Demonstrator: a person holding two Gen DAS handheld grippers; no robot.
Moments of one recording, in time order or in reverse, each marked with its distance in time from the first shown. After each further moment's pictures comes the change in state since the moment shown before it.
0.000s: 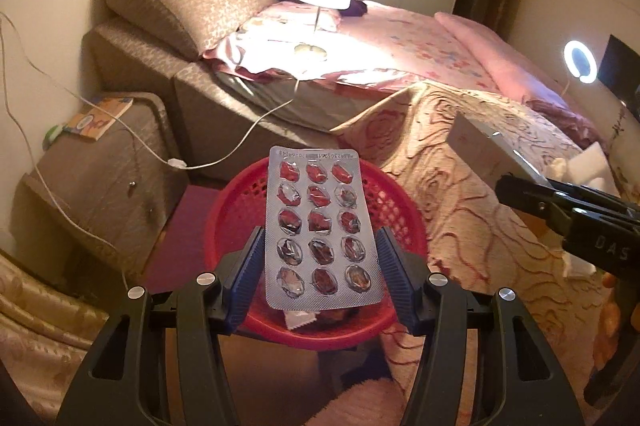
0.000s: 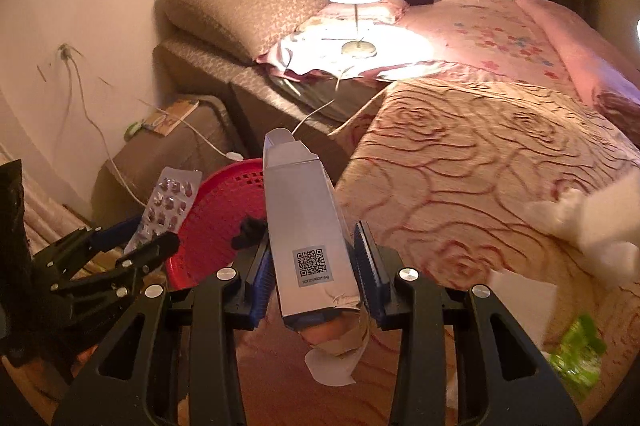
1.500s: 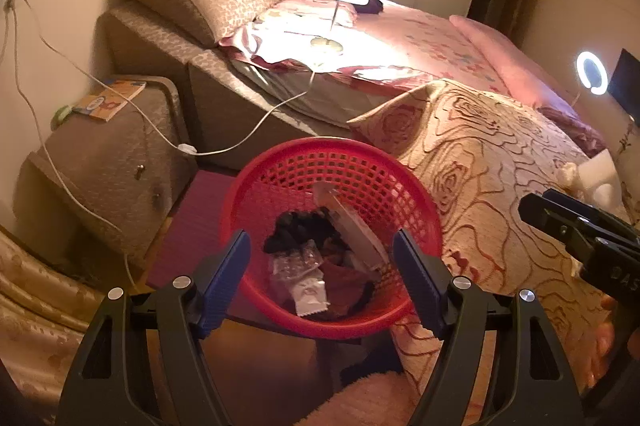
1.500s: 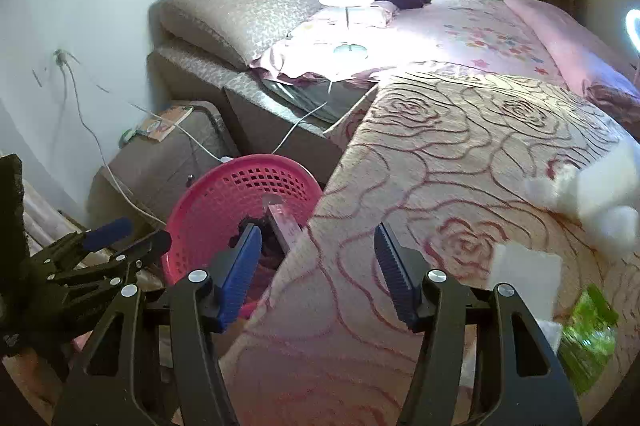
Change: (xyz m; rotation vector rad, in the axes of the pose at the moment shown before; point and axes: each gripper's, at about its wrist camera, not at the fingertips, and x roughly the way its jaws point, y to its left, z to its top) left arm -0.004 0.009 -0.010 -0.049 0.013 0.010; right arm -0.012 -0.004 -0.020 0.032 -0.043 -0.028
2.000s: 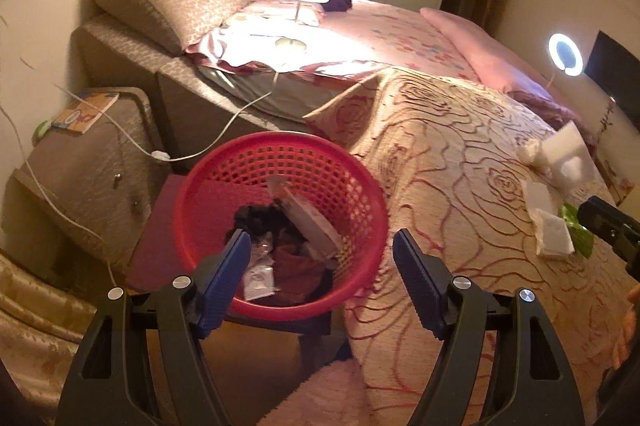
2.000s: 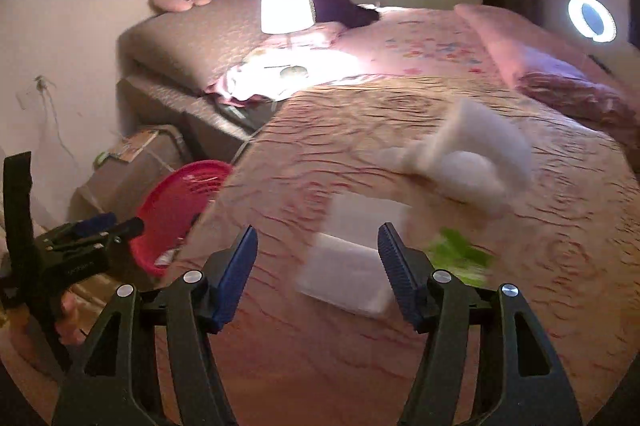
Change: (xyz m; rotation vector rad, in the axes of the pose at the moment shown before) left arm -0.010 -0.040 -0.012 0.073 -0.002 -0.067; right arm -0.087 -0.073 -0.043 0.065 -0.089 -0.137
